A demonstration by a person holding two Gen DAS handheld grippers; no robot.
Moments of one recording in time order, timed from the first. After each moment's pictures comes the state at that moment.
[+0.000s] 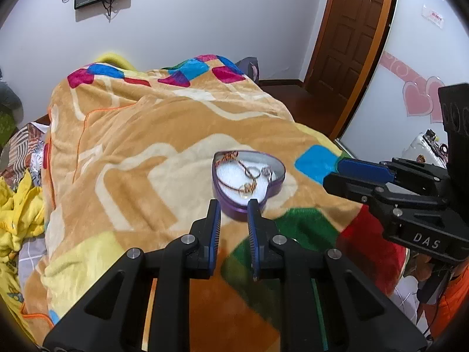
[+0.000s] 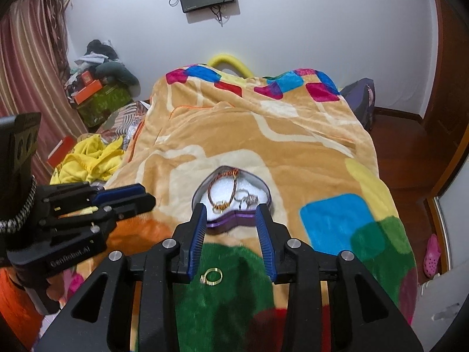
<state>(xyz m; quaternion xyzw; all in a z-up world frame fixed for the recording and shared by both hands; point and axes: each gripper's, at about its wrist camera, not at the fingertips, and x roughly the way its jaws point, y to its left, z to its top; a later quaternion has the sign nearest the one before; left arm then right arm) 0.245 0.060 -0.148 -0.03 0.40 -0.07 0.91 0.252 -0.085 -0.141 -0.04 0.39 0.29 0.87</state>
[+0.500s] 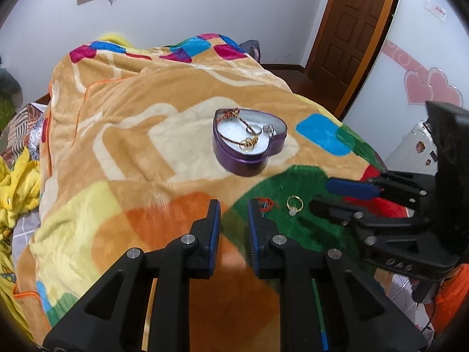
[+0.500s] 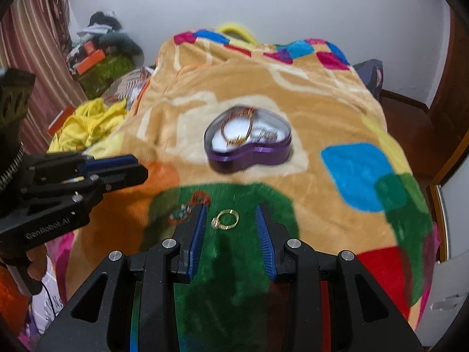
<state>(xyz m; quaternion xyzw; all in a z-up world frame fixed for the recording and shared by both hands) 0.219 0.062 -0.180 -0.05 0.44 -0.08 0.89 0.224 -0.075 -0.185 -0.07 0.44 0.30 0.84</state>
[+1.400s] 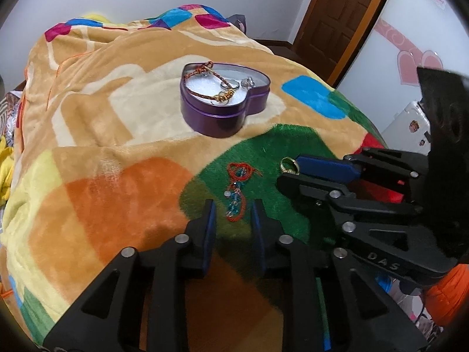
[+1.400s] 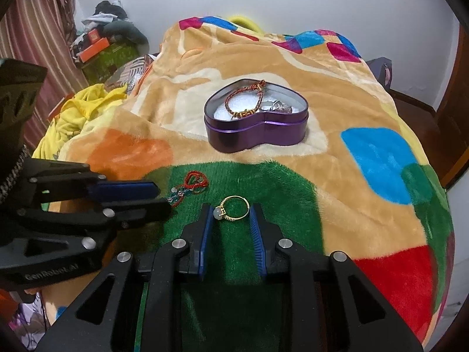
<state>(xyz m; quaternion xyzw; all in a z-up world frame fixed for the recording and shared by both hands) 0.229 0.036 -0.221 -0.04 0.49 -0.11 0.86 0.226 -0.070 -0.214 -0.08 0.44 0.31 0.84</state>
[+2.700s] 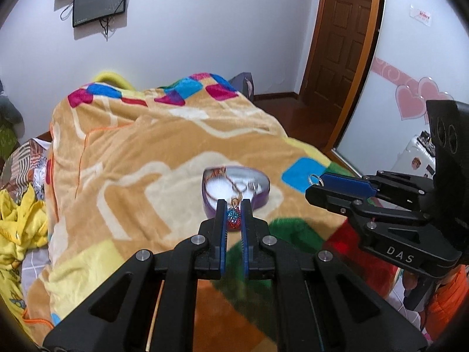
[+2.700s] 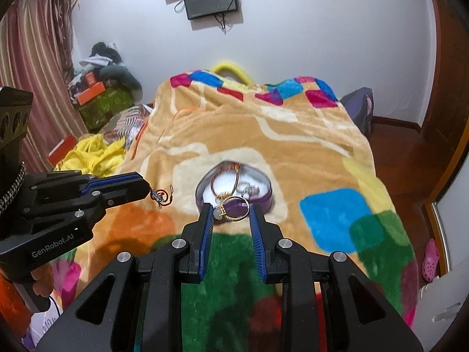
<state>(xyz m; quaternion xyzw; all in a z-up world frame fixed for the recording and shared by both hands) 0.234 0.044 -0.127 -0.02 0.36 -0.08 0.93 0.235 -0.088 -0.144 -0.04 0.36 0.29 0.89</state>
